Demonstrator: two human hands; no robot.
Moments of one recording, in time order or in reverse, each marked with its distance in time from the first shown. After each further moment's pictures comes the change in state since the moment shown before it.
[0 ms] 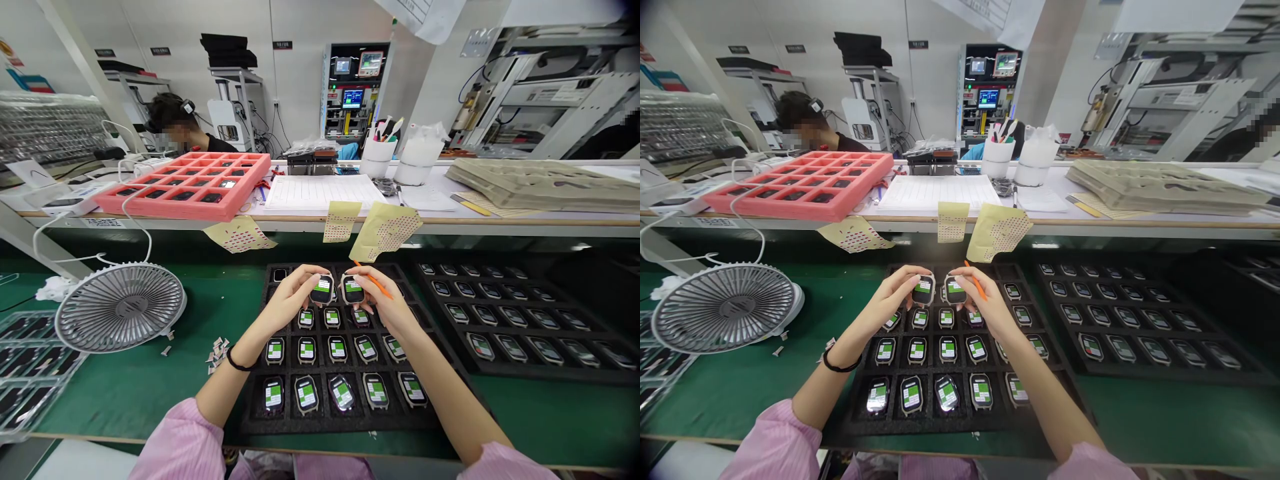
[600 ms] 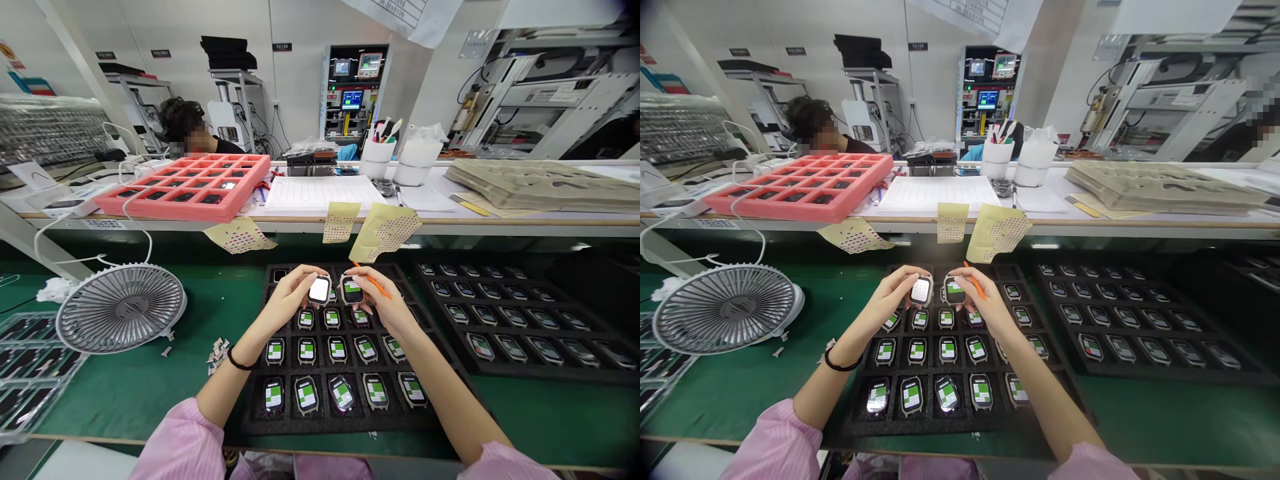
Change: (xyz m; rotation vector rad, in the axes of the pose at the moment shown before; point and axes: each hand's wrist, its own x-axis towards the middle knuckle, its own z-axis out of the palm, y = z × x) left_hand 0.002 -0.004 0.000 -0.002 0.027 0.003; right_hand 0.000 0.003 -0.002 0.013 -0.017 -0.008
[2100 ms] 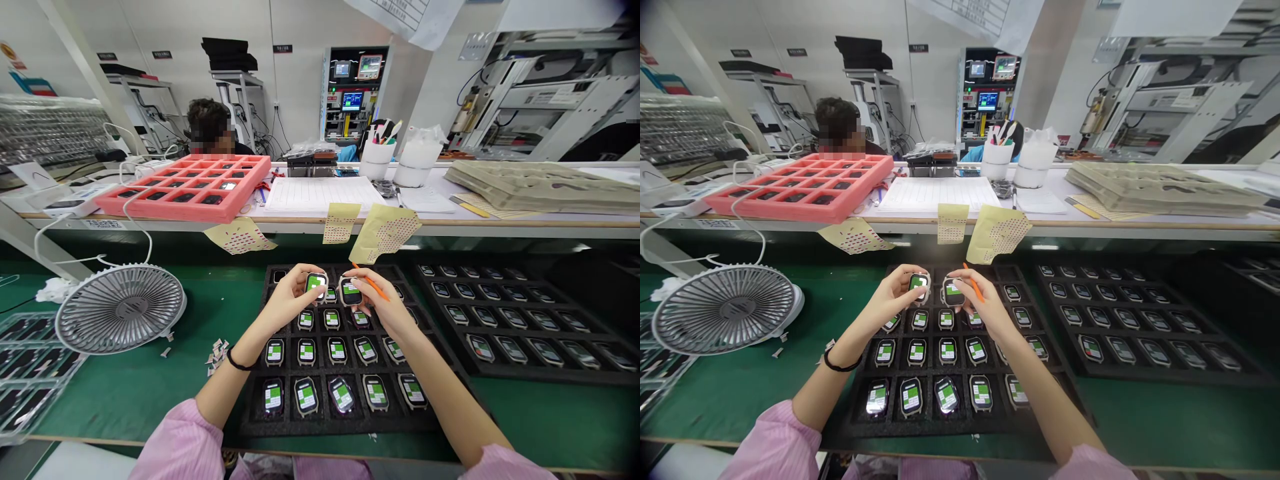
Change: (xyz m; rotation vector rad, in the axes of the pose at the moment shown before) left_hand -0.002 0.001 0.001 -0.079 -0.016 -0.025; right_hand -0.001 -0.003 0.004 -0.017 0.014 0.024
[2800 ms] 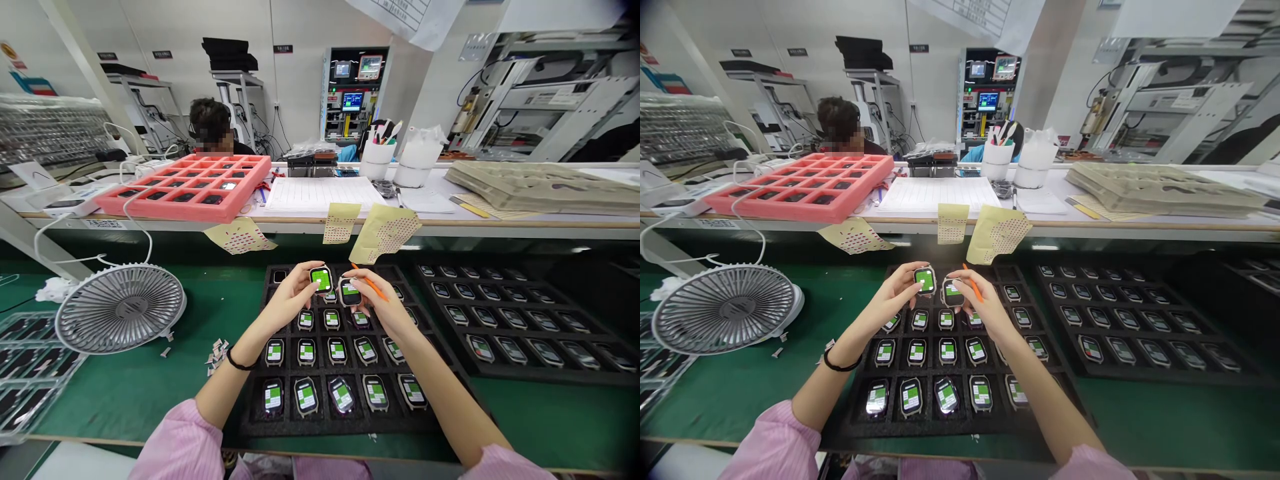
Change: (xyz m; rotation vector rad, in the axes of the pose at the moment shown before) left_hand 0.003 -0.007 -0.001 -0.023 -0.050 0.039; right_hand -0.001 -0.001 0.002 0.002 0.001 0.005
